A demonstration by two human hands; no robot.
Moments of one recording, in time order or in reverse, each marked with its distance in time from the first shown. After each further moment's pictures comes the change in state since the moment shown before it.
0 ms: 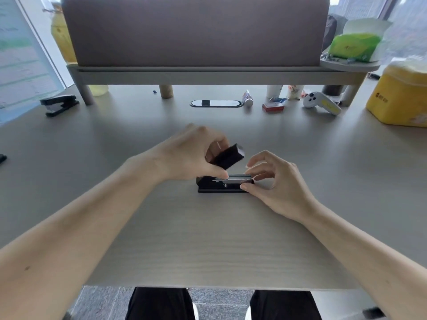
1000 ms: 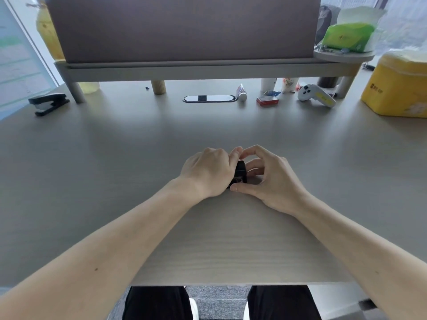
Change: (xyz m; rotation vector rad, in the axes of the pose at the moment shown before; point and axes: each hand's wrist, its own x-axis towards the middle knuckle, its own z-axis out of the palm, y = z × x) left_hand 0.024 0.020 0.080 0.098 0.061 -0.263; right_hand 0.003 0.004 0.001 0.030 -0.073 0.072
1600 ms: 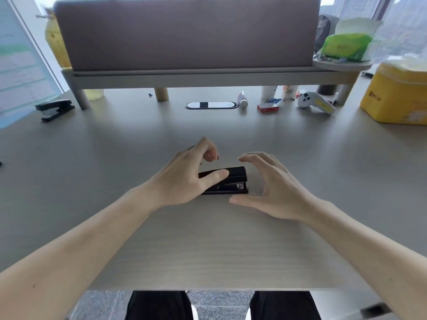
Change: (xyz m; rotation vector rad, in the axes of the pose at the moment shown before) left_hand -0.021 -0.051 -0.030 -0.248 0.046 0.275; right_hand -0.001 0.003 -0.012 -0.350 -0.139 -0.086
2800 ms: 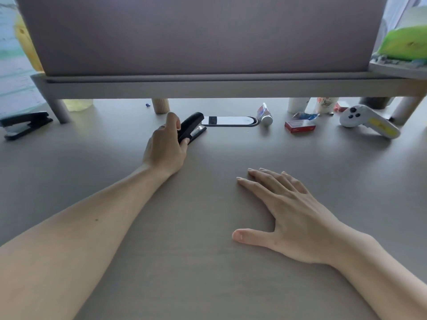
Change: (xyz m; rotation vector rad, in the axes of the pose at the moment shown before) left_hand 0.178 -0.173 -0.008 0.268 0.464 -0.332; right_hand 0.117 0.032 0.017 -0.320 -0.267 -0.015
